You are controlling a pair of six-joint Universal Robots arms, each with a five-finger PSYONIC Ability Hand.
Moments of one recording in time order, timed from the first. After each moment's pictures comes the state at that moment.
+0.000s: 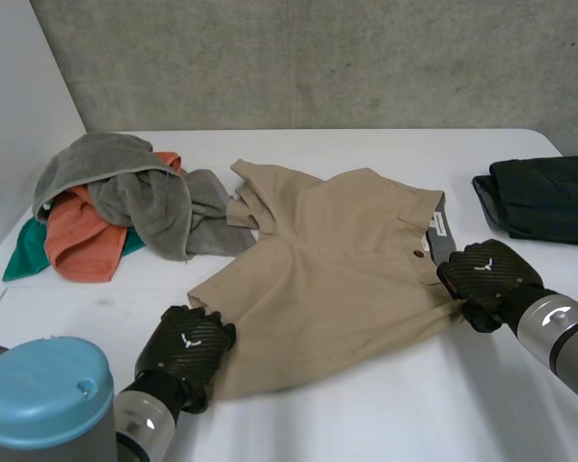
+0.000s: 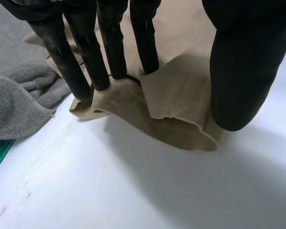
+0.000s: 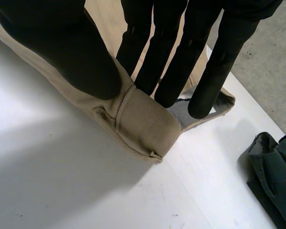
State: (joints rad) left arm 4.06 -1.82 -2.03 3.41 -1.71 3.54; right arm 1.71 -1.35 1.90 -0.09 1.23 2.45; left_hand 0.49 0.49 0.49 0.49 0.32; right_hand 1.11 1.18 1.19 1.20 1.00
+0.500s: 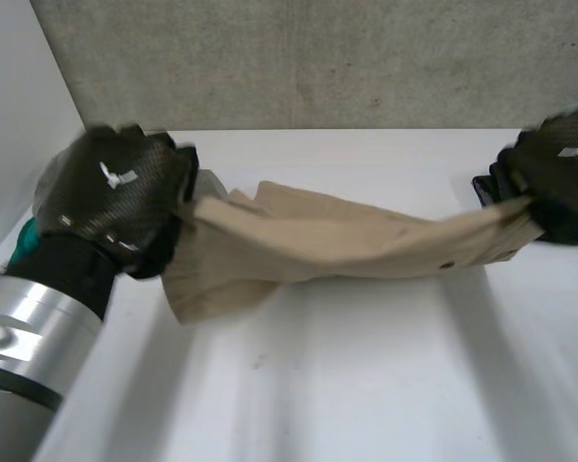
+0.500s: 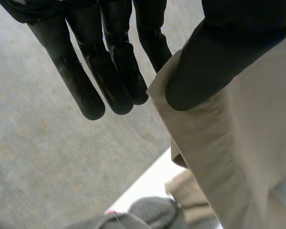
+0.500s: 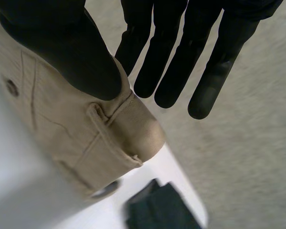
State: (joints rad) left arm 4.06 -1.36 -1.80 3.26 -1.71 3.53; right arm 1.69 -1.80 1.63 0.32 1.22 2.43; left_hand 1.11 1.20 1.19 1.20 1.00; right_hand 1.11 1.18 1.19 1.20 1.01
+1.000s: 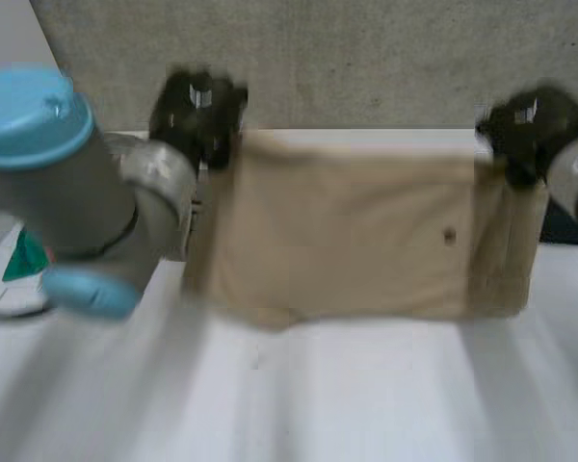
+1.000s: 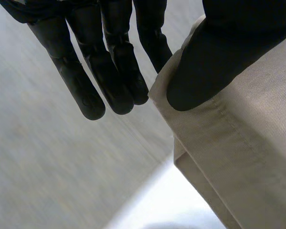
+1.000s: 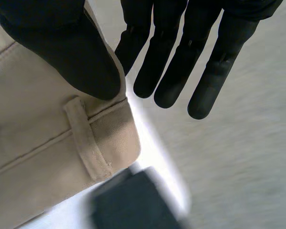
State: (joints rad) left arm 4.15 -1.98 -1.21 3.33 -1.60 3.56; right arm 1.81 -1.32 1.29 0.17 1.46 2.38; left_hand 1.11 1.20 1.19 1.20 1.00; right_hand 1.11 1.18 1.19 1.20 1.01
